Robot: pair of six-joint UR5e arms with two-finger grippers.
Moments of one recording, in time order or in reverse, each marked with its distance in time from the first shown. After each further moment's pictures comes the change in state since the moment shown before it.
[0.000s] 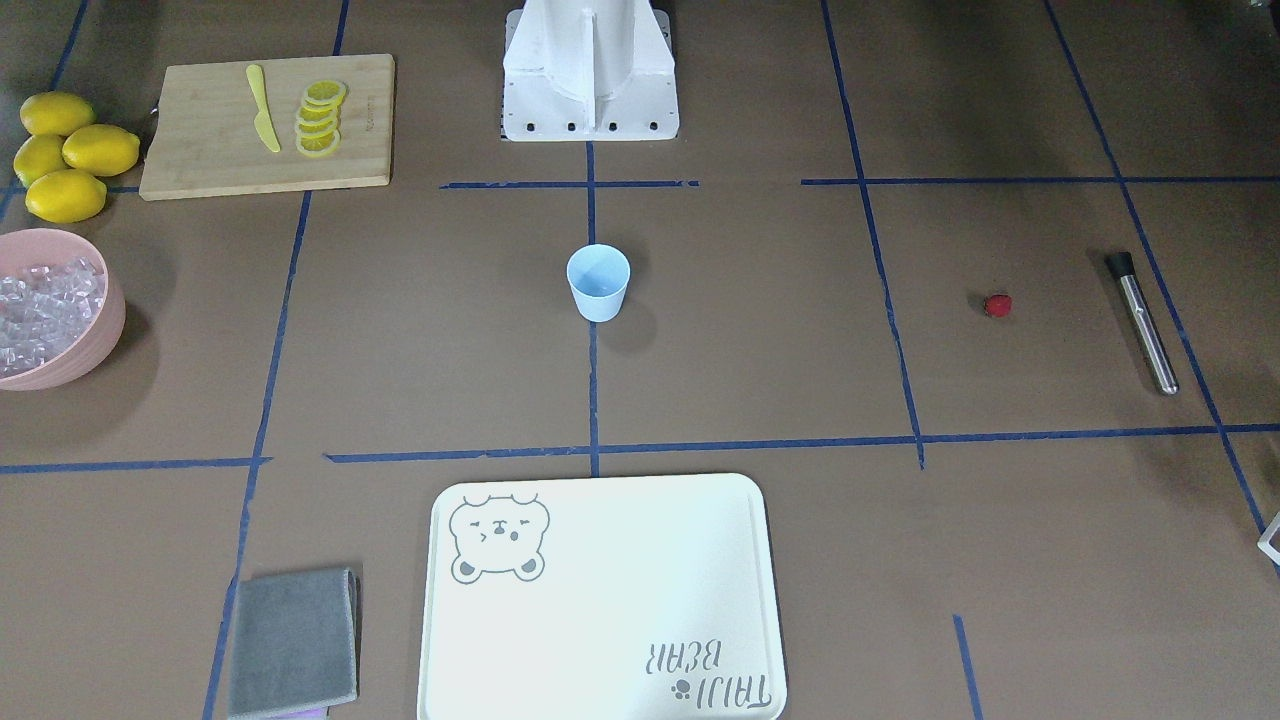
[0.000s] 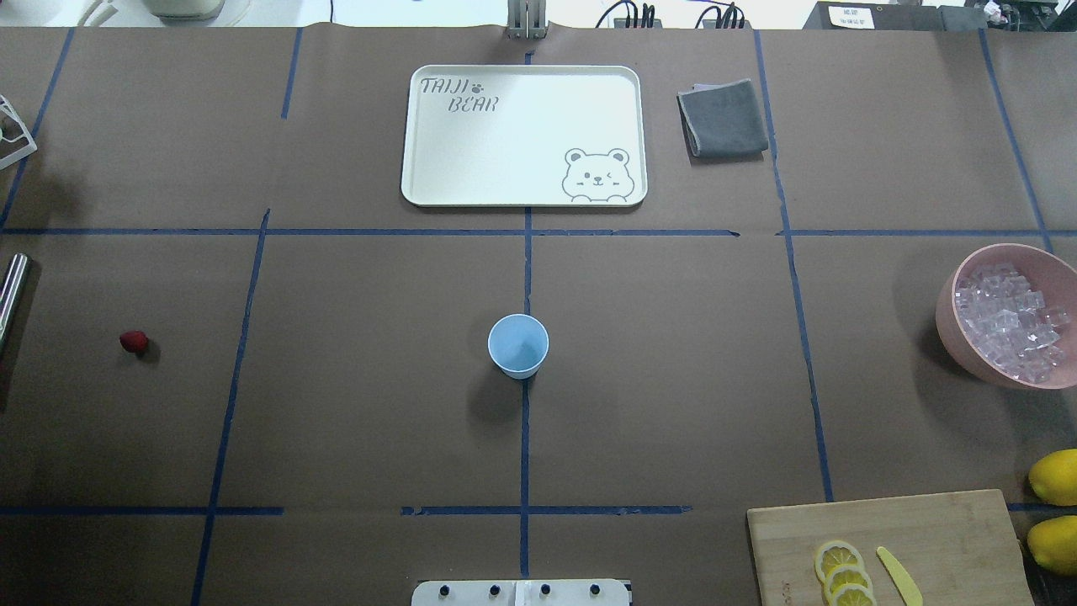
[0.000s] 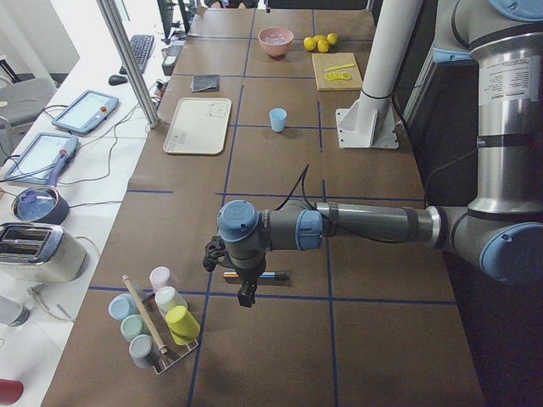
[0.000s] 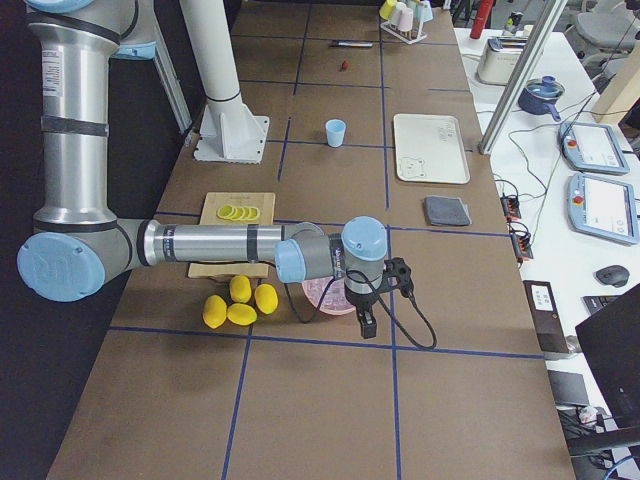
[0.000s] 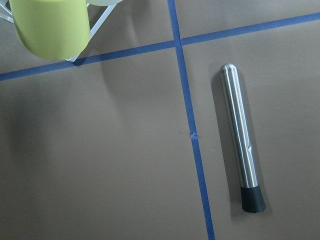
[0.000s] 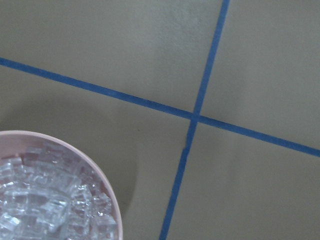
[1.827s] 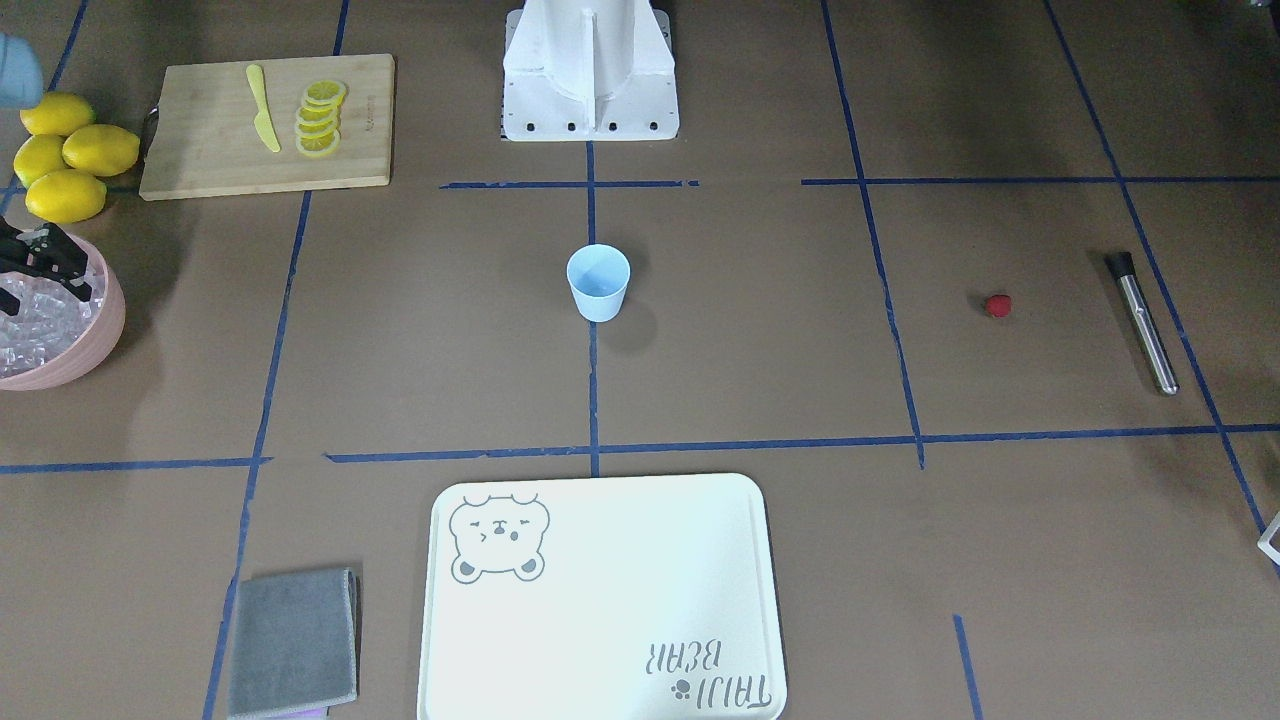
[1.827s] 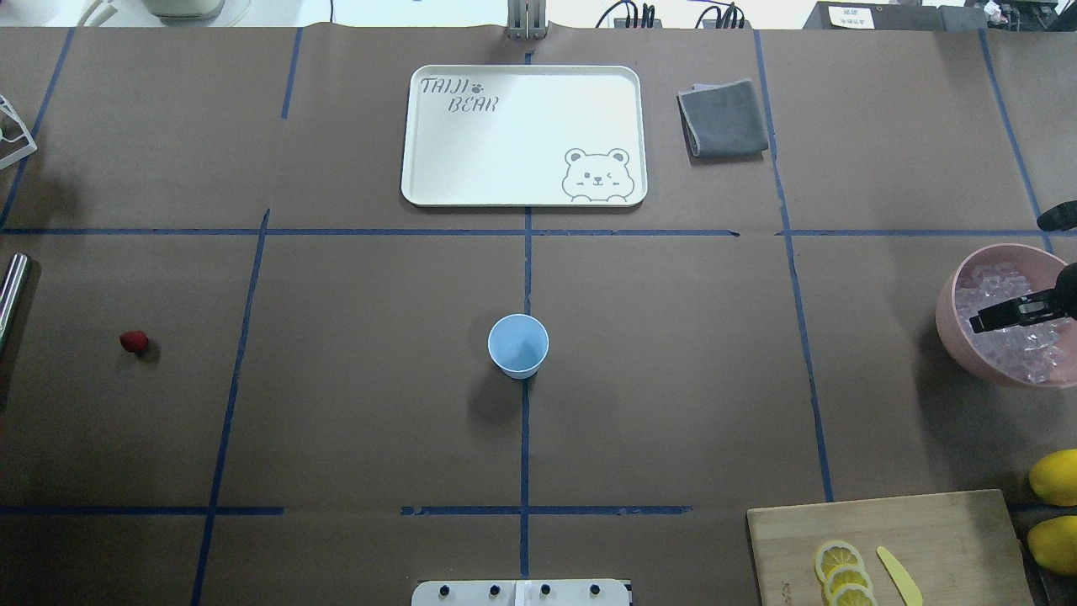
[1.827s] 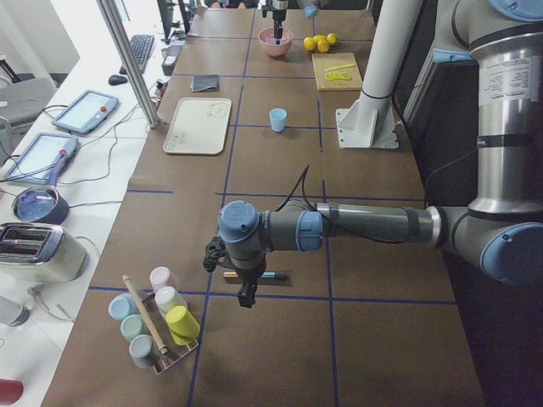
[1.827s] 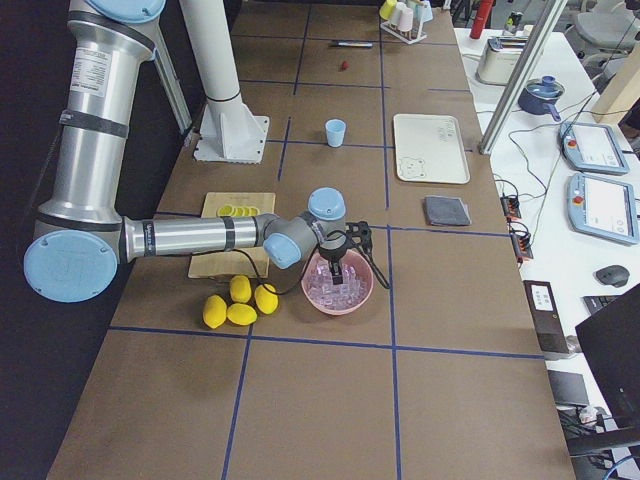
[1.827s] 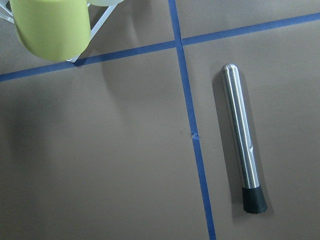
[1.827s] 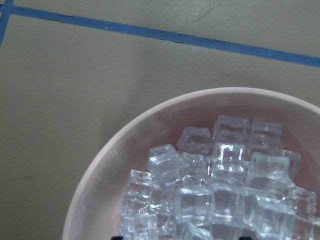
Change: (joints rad) left arm 0.000 0.001 0.001 -0.004 0.000 0.000; right arm -0.411 -0.137 0.098 0.393 -0.093 0.615
